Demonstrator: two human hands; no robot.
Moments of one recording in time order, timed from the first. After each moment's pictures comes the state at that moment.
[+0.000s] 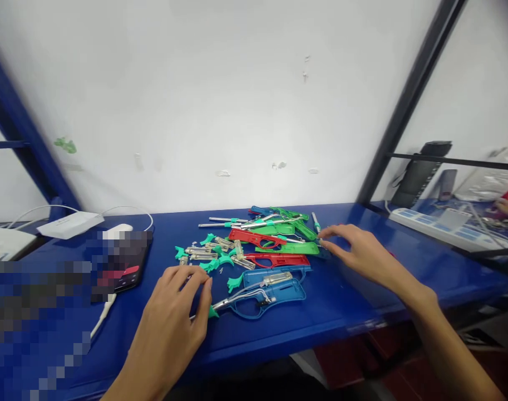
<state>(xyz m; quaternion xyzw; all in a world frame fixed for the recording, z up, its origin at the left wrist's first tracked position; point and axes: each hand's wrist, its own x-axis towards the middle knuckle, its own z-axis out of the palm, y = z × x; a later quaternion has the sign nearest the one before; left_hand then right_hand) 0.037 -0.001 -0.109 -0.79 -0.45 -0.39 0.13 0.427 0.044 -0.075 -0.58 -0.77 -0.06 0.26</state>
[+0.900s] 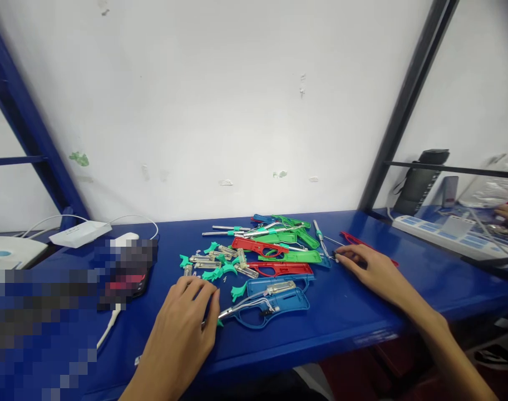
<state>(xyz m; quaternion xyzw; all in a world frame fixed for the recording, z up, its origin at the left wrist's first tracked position) 0.042 0.000 -0.114 -0.81 -0.44 -0.36 0.14 0.472 0.044 -0.121 -0.64 -0.70 -0.02 0.31</state>
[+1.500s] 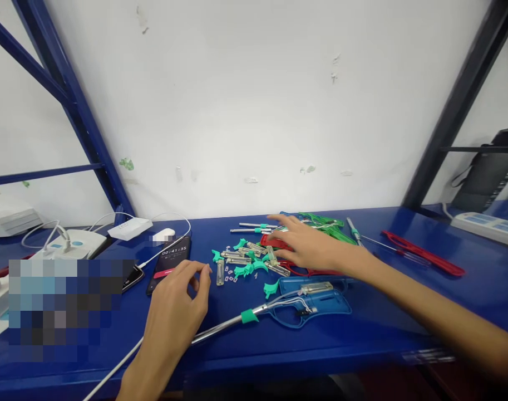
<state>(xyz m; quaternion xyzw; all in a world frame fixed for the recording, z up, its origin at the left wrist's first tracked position) -0.013 0.005 -0.089 -0.70 -0.59 -0.40 0.08 0.275 0.100 -0.046 -0.37 -0.92 -0.08 0.14</state>
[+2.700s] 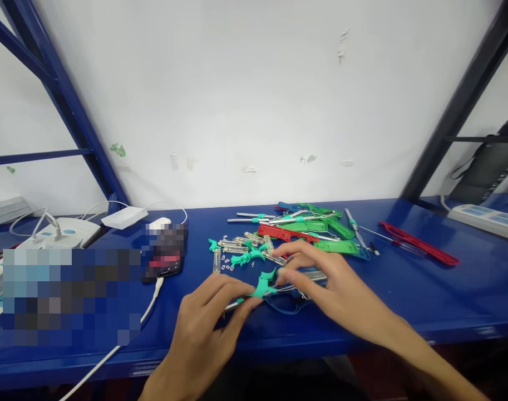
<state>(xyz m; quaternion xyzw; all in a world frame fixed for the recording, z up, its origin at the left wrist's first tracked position) 0.033 -0.026 -0.098 -0.80 -0.32 -0.50 0.00 0.268 -0.004 -0.063 -0.43 -0.78 0.29 0.36</state>
